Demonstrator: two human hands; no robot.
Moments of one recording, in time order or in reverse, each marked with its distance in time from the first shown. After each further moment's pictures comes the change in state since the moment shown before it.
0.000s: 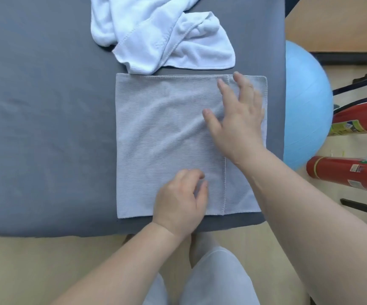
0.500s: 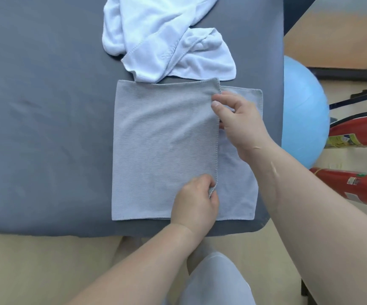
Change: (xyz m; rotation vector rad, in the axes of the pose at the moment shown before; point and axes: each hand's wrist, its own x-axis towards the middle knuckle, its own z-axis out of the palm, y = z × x) left_hand 0.010 0.030 0.019 -0.097 -0.125 -0.211; right_hand 0.020 -0.007 -0.019 0.821 -0.158 0.276
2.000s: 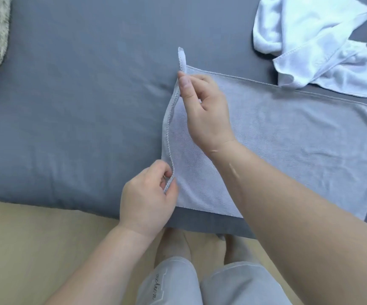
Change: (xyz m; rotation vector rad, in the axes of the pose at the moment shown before) left_hand -0.037 -0.234 -0.273 0.046 0.310 -0.054; right_hand -0.042 -0.064 0.359 -0.126 -0.099 -0.358
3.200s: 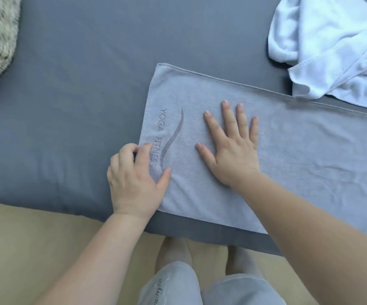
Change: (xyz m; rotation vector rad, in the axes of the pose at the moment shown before) left_hand 0.036 -0.051 0.013 0.350 0.206 0.013; right_hand -0.025 0.078 -0.036 -1.169 -0.257 -0.087
